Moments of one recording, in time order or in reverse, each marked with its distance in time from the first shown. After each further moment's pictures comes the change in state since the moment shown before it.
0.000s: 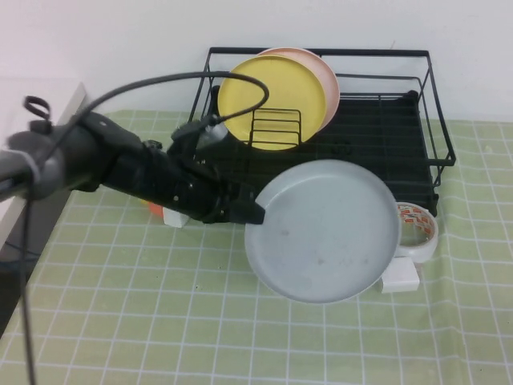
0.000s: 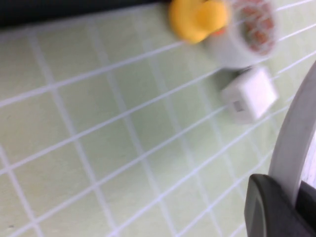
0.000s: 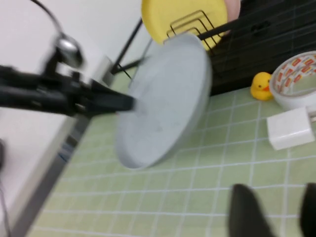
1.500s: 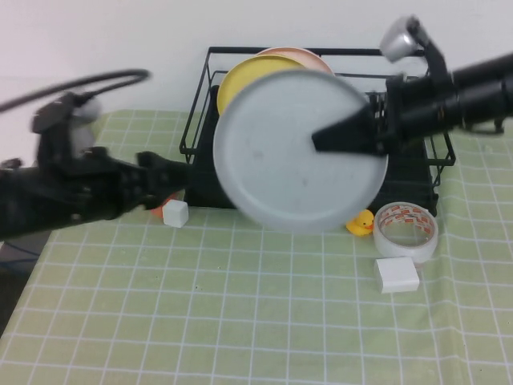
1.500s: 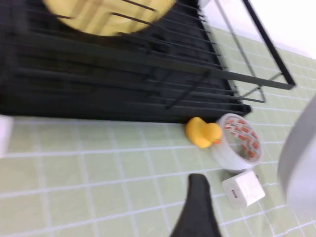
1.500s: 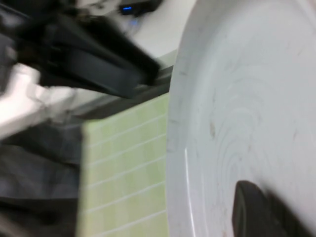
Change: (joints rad) right arm 0.278 1.719 -1.385 0.222 0.492 -0.934; left arm 0.131 -0.543 0.527 -0.461 -0.283 0.365
